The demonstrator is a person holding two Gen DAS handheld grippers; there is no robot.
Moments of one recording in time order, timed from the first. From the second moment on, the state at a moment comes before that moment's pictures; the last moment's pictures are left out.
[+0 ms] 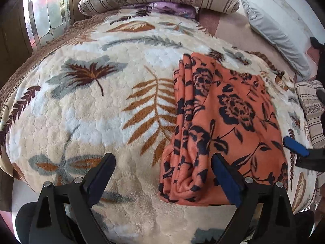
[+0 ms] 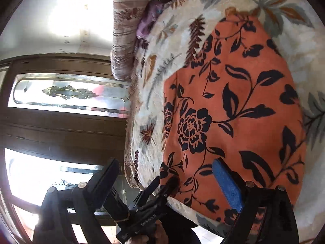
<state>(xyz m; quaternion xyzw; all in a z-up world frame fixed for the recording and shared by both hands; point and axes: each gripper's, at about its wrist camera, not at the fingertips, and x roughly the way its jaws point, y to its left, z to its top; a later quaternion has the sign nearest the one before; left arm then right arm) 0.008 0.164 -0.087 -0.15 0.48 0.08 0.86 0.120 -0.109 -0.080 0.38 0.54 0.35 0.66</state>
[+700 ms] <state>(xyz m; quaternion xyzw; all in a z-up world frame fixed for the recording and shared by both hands) 0.036 0.137 -0.120 -0.13 0.49 0.05 0.86 0.085 -0.119 -0.108 0.15 0.56 0.20 0.79</state>
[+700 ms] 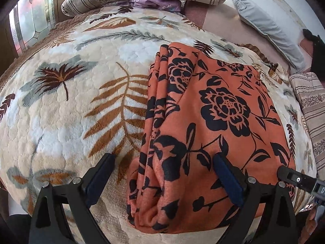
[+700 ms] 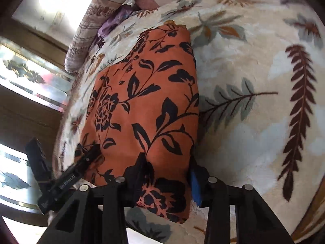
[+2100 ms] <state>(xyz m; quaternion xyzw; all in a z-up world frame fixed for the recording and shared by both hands) 0.047 0.185 -0.065 -0.21 0.46 -0.02 0.86 0.114 -0.073 -0.101 0.21 0.52 0.27 0.78</state>
